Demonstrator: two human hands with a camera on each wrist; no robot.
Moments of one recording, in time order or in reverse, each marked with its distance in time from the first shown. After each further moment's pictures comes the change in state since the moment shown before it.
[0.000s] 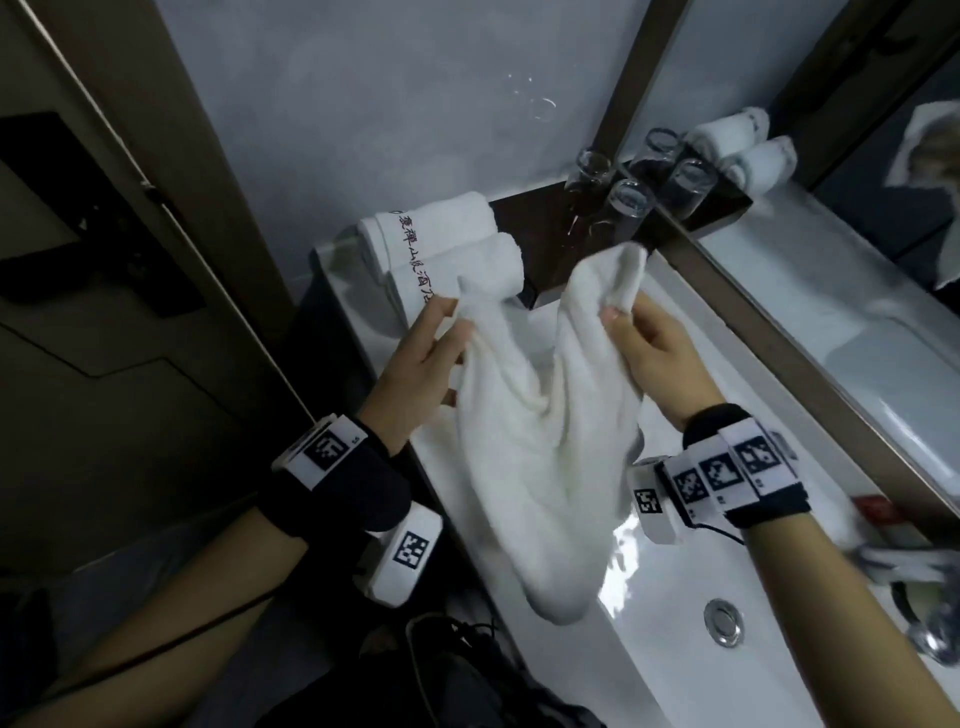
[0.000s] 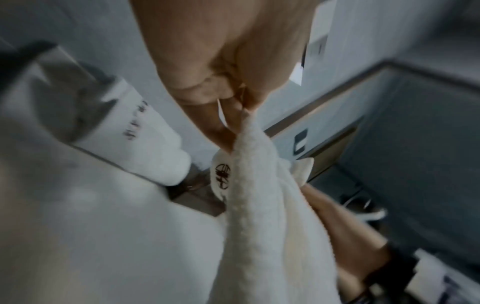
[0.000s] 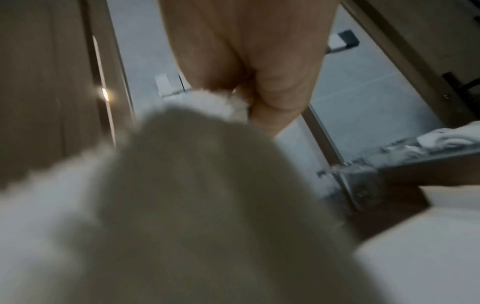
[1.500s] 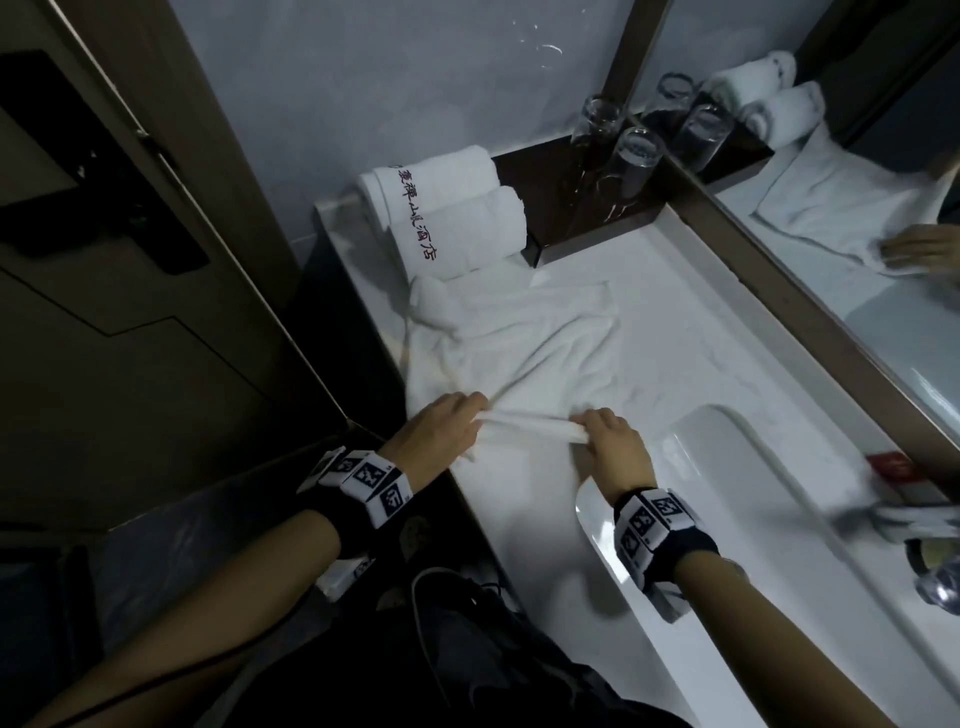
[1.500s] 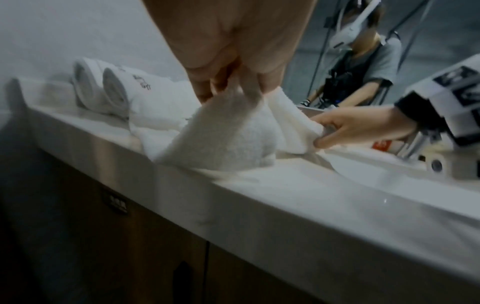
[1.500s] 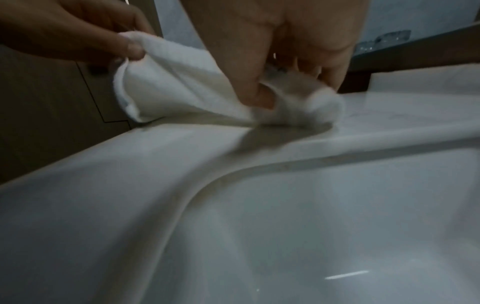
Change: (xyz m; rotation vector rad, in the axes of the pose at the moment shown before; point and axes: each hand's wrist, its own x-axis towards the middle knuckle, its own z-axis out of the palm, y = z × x) left_hand -0.057 -0.091 0.022 0.935 -0.379 0.095; right_hand -0.095 0.141 0.054 -0.786 -0.190 0.192
